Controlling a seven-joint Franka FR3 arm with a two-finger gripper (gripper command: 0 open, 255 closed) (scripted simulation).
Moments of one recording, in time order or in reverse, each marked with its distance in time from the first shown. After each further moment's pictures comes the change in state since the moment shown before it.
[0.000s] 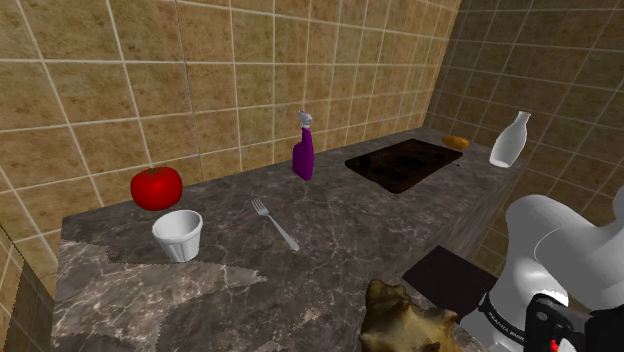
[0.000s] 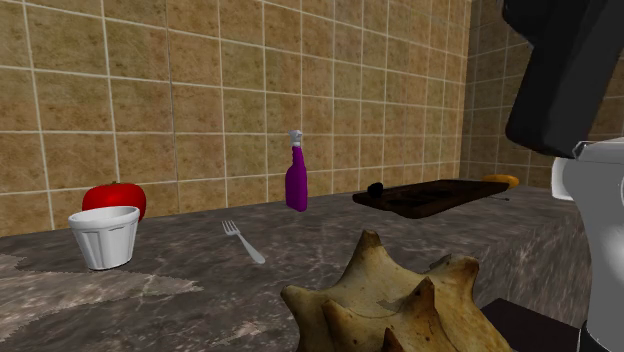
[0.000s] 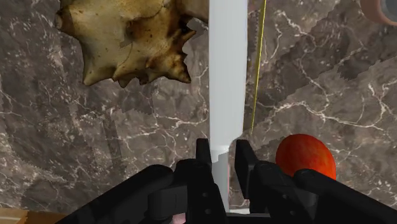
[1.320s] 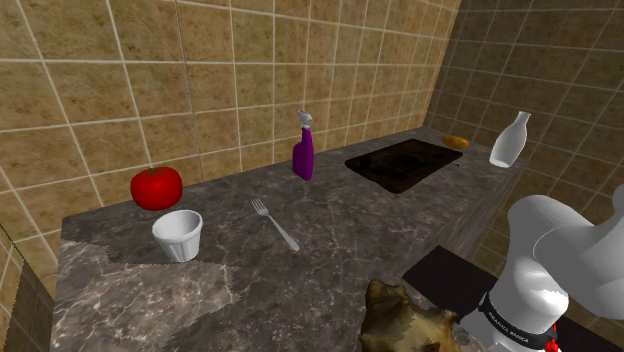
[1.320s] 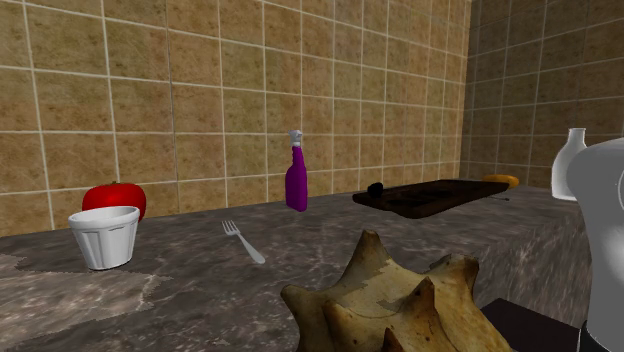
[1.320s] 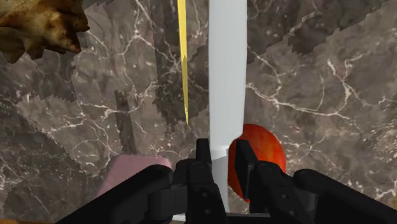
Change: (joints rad) arm -0.064 0.139 0.303 0.054 0.055 0.163 0.196
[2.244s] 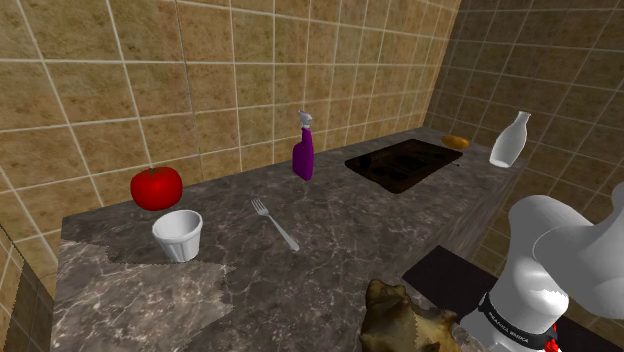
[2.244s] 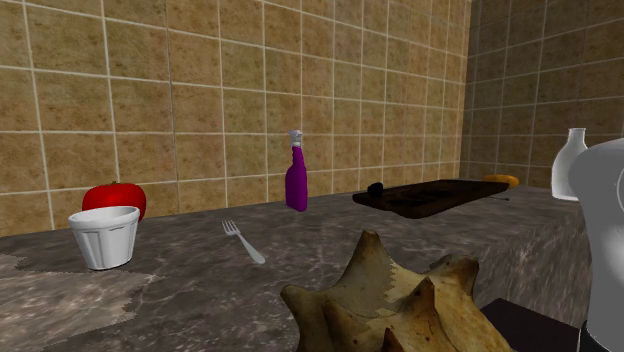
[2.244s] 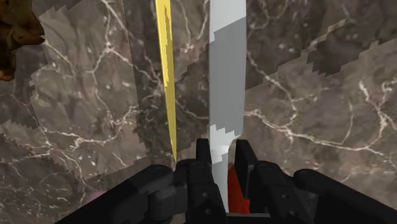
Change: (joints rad) arm -0.028 0.054 0.127 -0.130 0.046 0.200 0.010
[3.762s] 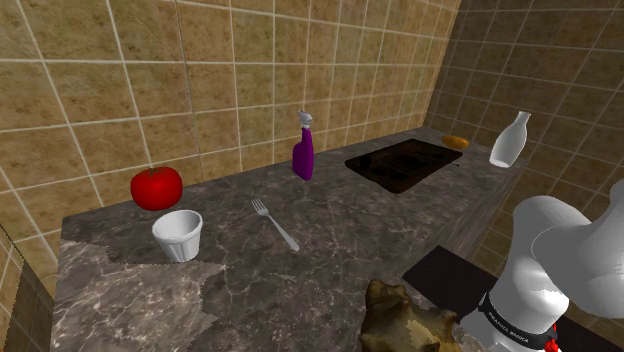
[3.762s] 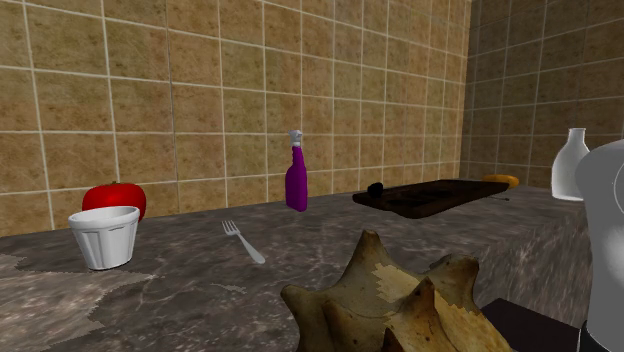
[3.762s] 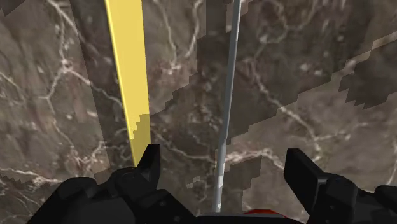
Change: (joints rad) arm -0.097 0.096 0.173 -0.078 0.016 0.196 0.023
